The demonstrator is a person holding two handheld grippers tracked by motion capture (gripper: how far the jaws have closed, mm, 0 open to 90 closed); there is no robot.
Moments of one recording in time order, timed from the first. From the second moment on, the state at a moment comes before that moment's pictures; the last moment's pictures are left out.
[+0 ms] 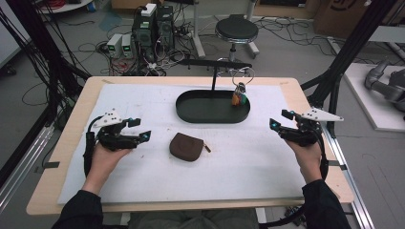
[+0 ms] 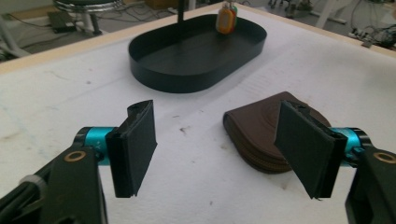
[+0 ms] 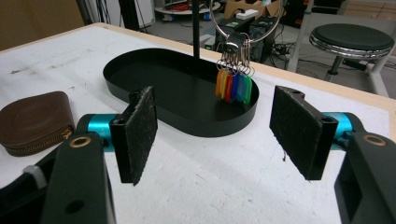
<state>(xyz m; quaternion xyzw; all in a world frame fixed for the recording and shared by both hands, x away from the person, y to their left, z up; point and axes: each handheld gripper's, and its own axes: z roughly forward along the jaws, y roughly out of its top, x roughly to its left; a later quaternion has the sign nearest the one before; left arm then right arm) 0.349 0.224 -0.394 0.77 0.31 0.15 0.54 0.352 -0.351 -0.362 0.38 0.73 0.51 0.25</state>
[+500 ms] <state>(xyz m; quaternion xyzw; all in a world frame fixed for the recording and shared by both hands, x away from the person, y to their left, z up) 0.370 0.160 -0.419 0.79 0.38 0.08 0.48 0.353 -0.350 -0.363 0.38 0.74 0.50 0.24</state>
